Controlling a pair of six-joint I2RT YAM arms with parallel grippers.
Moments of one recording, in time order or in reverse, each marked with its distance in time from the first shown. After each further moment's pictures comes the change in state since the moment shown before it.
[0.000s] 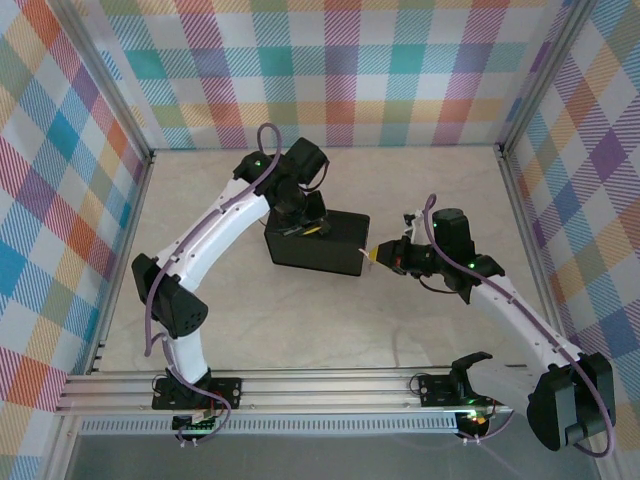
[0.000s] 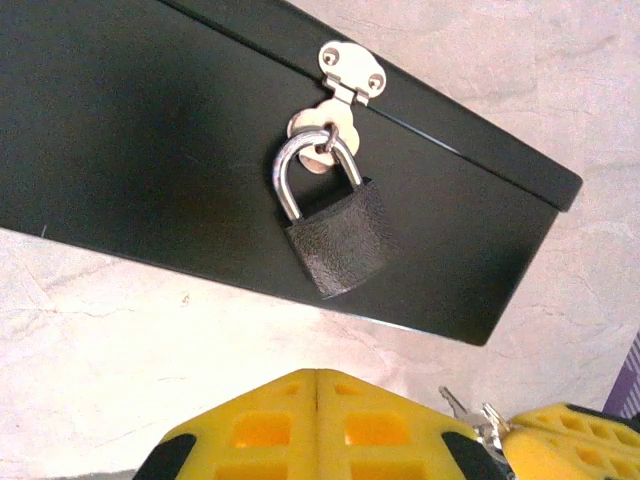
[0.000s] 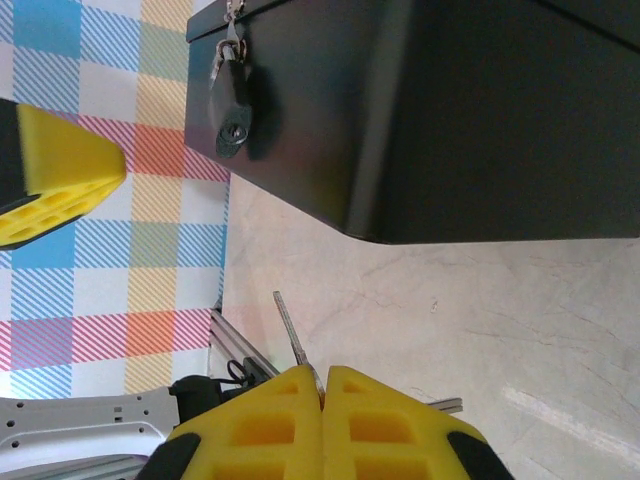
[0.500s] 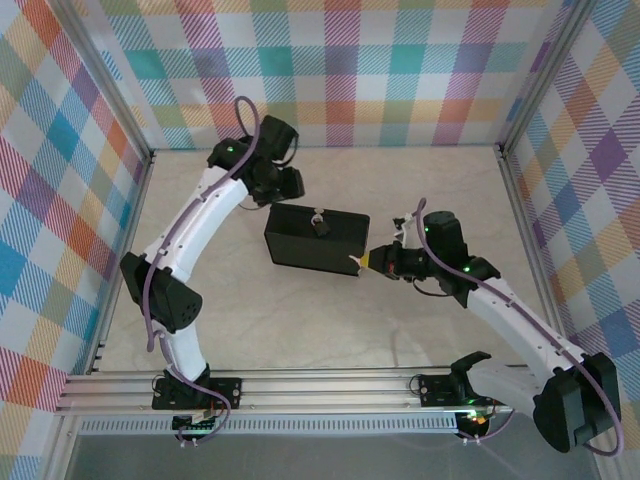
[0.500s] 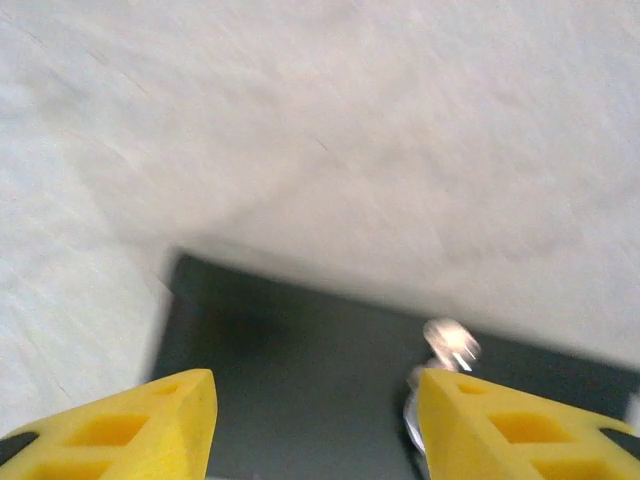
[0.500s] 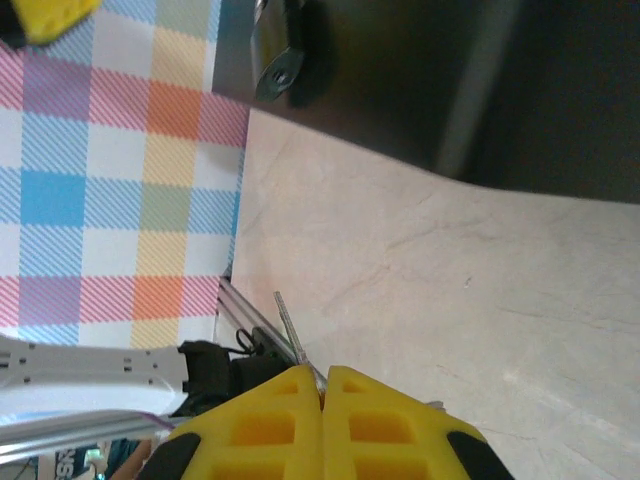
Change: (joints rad) left arm 0.196 0.001 0.007 0.140 -0.192 0.334; right arm 0.102 -0.009 0.002 0.018 0.004 0.012
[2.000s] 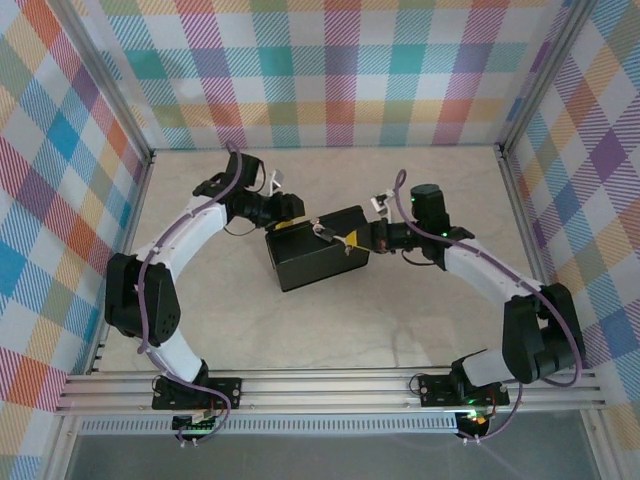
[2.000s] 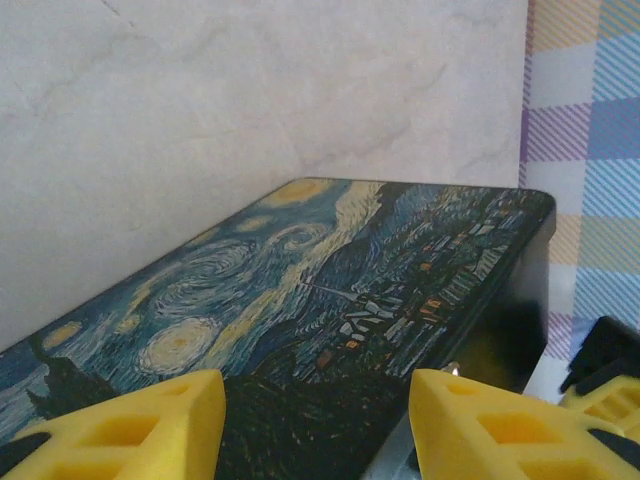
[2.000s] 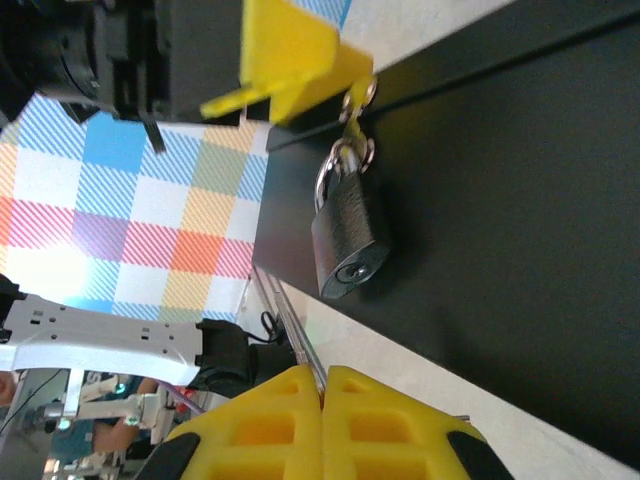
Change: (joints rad) left arm 0.160 -0.153 -0.618 0.554 0.698 0.058; right arm -0.105 0.340 0.156 0.188 -0.287 -0.189
